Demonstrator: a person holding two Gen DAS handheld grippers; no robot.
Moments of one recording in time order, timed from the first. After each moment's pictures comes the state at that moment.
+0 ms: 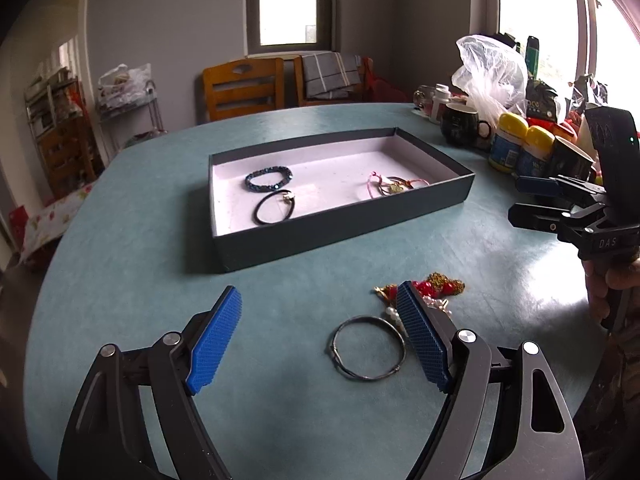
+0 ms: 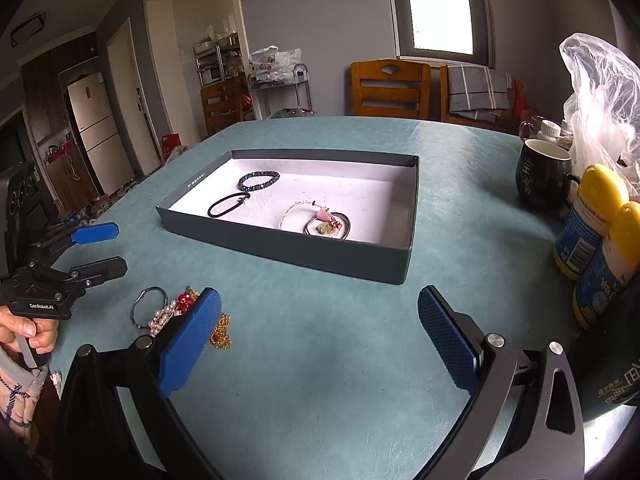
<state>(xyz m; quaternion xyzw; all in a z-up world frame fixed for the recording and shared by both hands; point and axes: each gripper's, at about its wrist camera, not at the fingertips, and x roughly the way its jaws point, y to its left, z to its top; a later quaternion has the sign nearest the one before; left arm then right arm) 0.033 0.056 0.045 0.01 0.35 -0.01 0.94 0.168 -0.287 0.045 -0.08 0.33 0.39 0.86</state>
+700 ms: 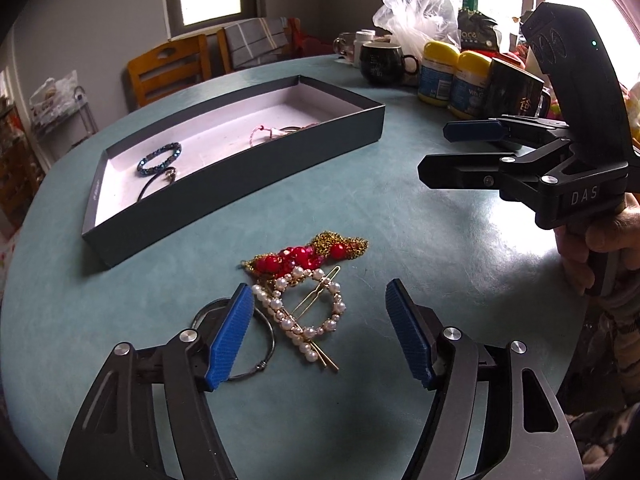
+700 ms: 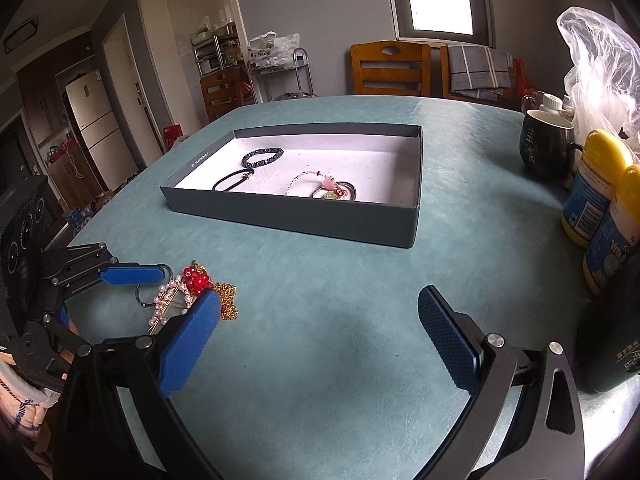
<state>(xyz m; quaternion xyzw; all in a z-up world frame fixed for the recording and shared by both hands) 0.051 -0.019 0.015 0.06 0.41 -0.10 0.90 0.165 -0.292 0.033 -0.07 0.36 0.39 0.85</state>
